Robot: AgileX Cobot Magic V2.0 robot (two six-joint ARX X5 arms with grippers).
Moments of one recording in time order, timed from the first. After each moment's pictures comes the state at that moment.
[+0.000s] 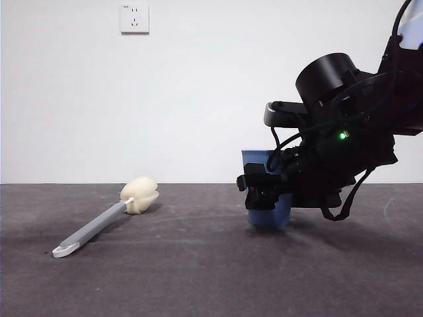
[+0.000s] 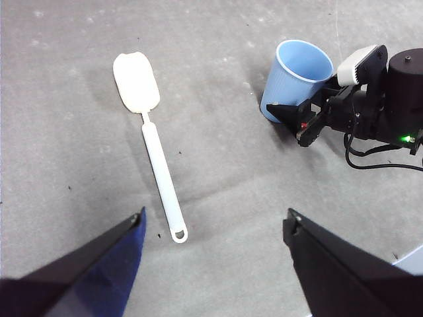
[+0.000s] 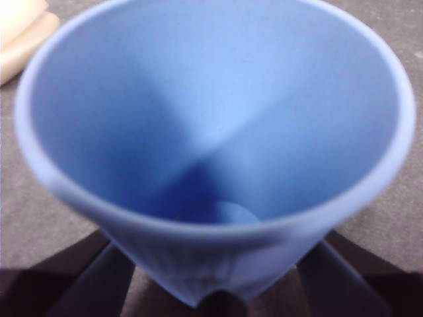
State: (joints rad) left arm -0.50 0.67 0.94 -0.87 0.03 -0.22; right arm 0.53 1.86 0.69 0.67 0.12 0.04
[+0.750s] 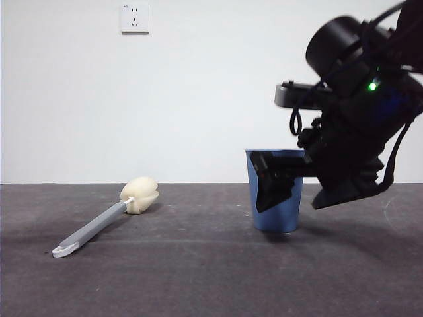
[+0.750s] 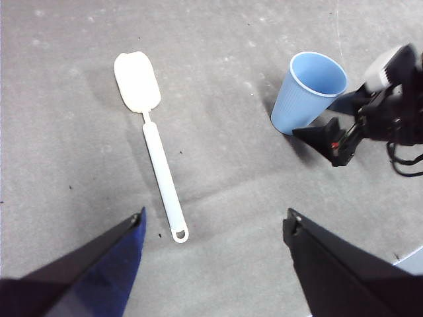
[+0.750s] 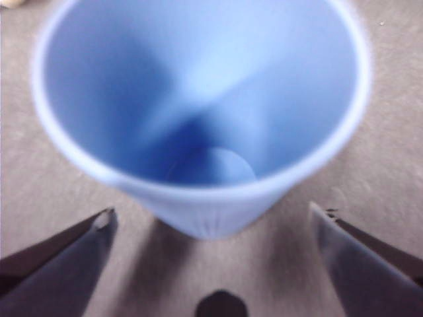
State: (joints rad) left arm -0.50 0.67 0.94 -0.87 0.03 -0.22; right arm 0.55 1.59 0.66 0.24 0.10 0.05
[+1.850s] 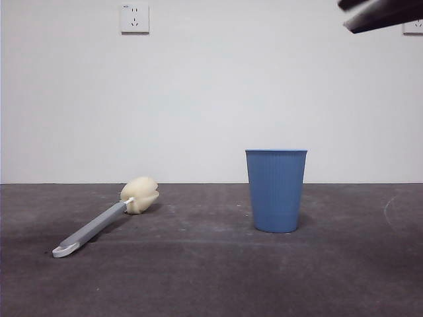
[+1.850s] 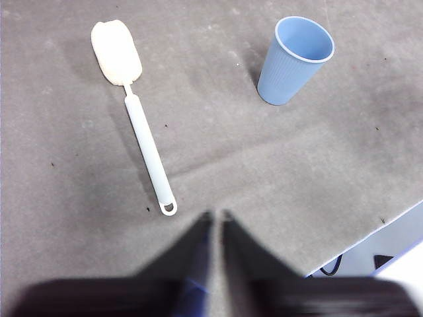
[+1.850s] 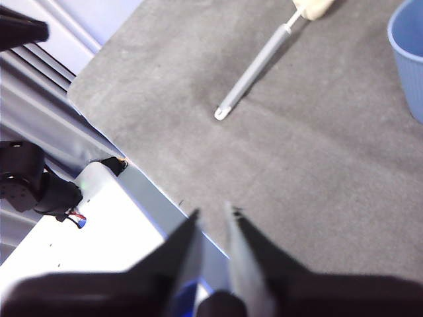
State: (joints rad) left arm -0.50 0.67 0.94 -0.94 0.09 -0.19; right arm 0.58 0.67 0.67 -0.58 -0.46 0.25
